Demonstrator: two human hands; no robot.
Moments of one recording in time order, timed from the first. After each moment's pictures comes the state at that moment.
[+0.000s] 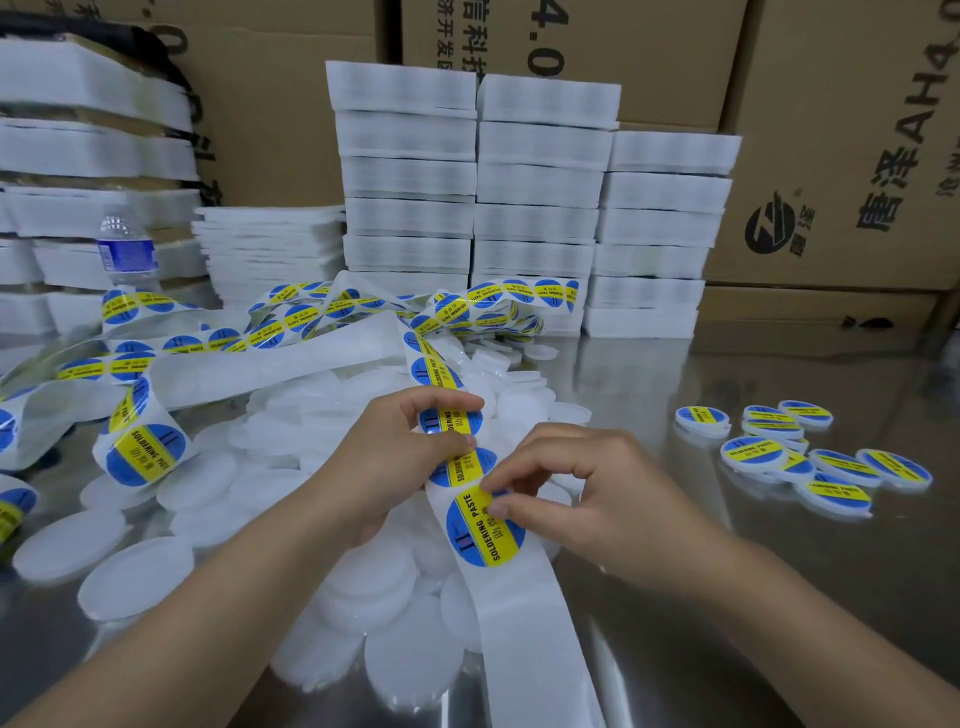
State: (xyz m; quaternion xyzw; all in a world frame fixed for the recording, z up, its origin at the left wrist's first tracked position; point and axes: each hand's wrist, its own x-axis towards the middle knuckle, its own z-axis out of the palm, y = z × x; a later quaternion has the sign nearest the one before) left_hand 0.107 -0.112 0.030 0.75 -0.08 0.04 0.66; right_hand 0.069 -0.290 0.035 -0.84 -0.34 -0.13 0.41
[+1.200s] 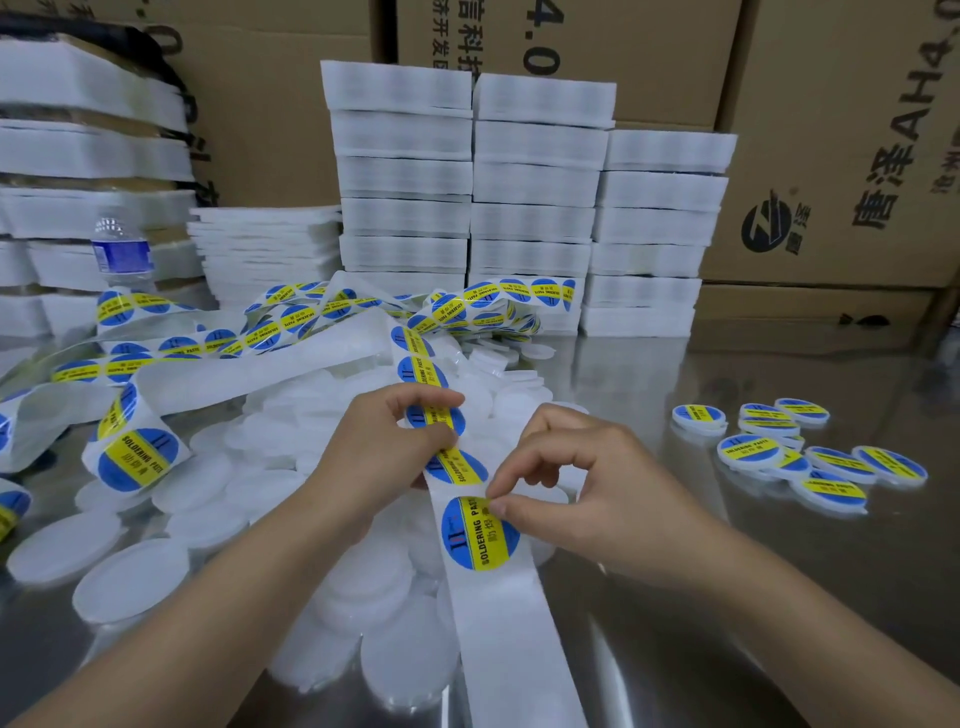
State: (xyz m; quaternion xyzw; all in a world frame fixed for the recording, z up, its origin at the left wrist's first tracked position) left_hand 0.107 -0.112 0.032 0.76 -0.04 0.10 0.64; right_hand 0.066 -0.289 0.041 -0.84 -0.31 -0.11 0.42
